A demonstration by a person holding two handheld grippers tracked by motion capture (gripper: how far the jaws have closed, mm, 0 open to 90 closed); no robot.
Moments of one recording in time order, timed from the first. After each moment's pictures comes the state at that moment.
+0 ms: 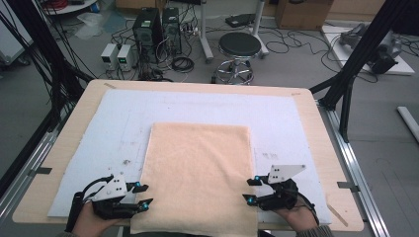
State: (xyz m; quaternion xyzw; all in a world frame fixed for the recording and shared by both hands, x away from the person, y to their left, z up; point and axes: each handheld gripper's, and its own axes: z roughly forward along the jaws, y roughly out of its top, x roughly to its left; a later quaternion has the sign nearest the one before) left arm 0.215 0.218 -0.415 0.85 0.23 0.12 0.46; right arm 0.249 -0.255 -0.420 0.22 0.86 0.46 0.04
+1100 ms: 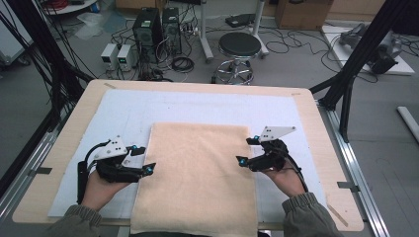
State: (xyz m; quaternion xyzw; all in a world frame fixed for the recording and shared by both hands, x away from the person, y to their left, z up) left arm 0.282 0.220 -0.385 0.80 0.29 0.15 0.50; right arm 0.333 -0.235 -0.386 0.25 0.85 0.45 0.11
